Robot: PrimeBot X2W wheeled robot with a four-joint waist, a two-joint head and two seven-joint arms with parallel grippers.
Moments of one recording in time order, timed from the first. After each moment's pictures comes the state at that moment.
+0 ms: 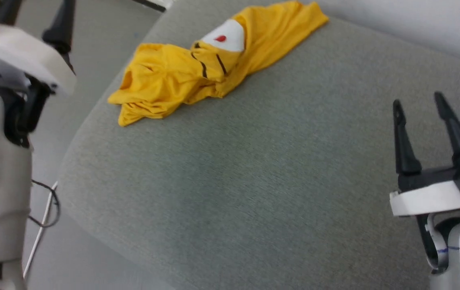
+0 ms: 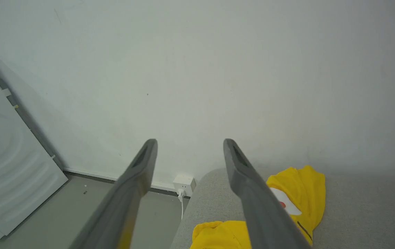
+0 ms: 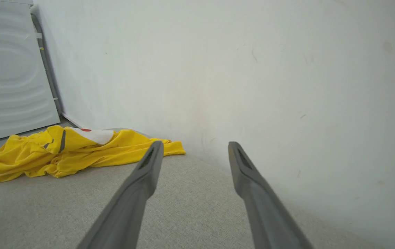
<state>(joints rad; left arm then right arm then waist) -0.79 0.41 -0.12 0.26 -0.39 -0.12 0.12 -0.17 -0.05 -0.07 -0.12 -0.10 0.13 -0.13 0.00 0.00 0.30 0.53</state>
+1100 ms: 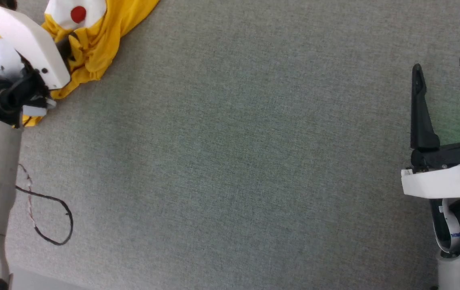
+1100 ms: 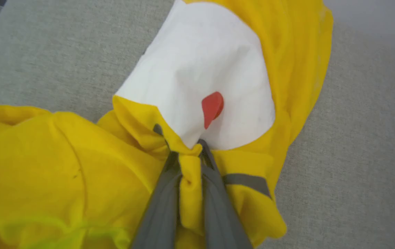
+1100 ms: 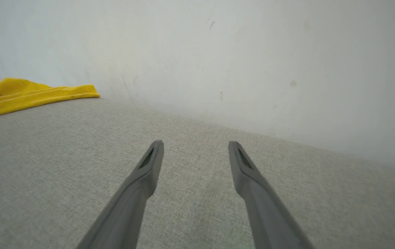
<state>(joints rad) -0.97 0.47 -0.26 0.61 -0.80 -0.10 0.58 -0.25 -0.05 -0.08 -0.23 -0.08 0.13 -0.09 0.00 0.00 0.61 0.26</state>
